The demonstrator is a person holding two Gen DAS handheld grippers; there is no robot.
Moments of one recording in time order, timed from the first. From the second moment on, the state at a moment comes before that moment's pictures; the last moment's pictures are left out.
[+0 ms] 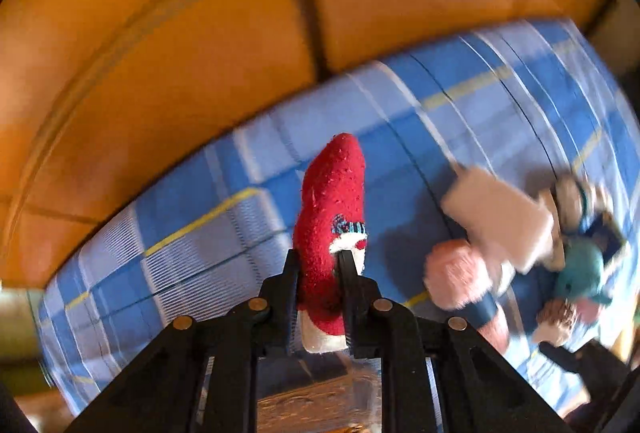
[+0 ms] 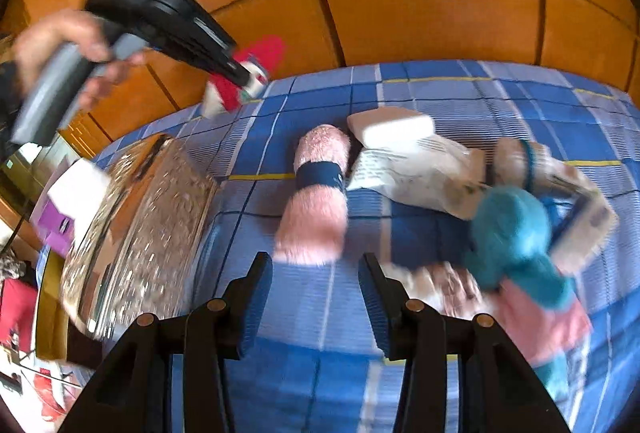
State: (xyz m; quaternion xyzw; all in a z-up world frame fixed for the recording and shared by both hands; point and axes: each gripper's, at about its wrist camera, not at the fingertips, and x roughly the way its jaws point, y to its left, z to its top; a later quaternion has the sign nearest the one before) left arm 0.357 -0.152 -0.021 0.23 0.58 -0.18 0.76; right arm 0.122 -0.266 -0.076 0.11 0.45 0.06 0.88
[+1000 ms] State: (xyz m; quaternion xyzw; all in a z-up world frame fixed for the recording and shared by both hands) left arm 0.231 0.228 0.011 -0.06 0.52 0.03 0.85; right arm 0.196 -0.238 -0.120 0.06 0.52 0.03 0.85
